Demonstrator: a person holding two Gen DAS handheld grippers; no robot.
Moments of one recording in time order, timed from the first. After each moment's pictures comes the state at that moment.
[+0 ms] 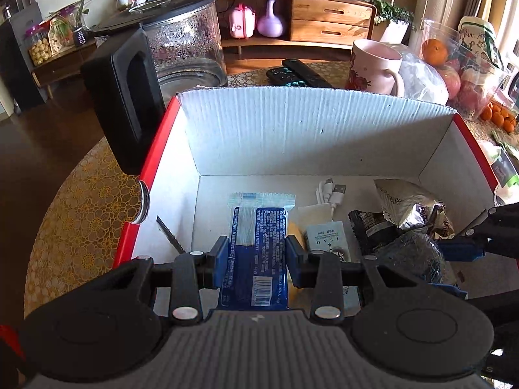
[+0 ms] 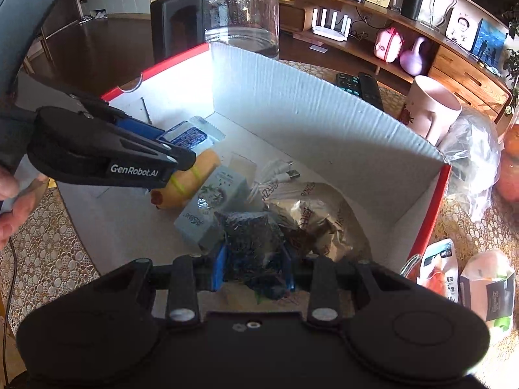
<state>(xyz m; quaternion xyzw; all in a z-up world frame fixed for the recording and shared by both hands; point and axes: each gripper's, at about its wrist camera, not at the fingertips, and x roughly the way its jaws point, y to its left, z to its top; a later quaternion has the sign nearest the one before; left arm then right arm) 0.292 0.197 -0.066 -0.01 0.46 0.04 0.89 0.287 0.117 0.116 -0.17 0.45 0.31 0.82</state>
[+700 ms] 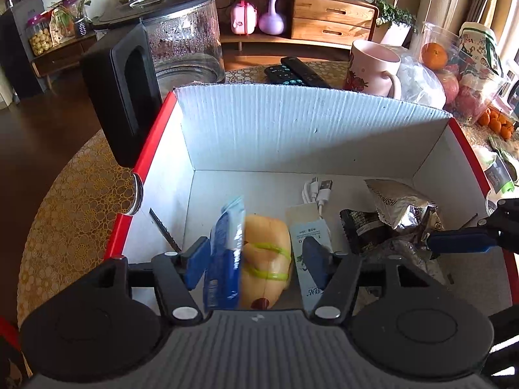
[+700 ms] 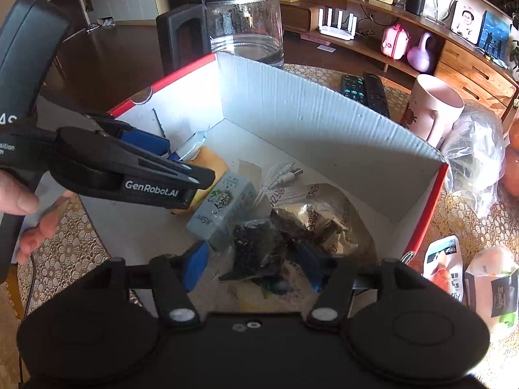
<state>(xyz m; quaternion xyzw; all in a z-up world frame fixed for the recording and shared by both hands) 0.289 0.193 -0.062 -0.03 0.47 0.04 0.88 0.283 0.108 0.132 -0.15 0.45 0.34 0.81</state>
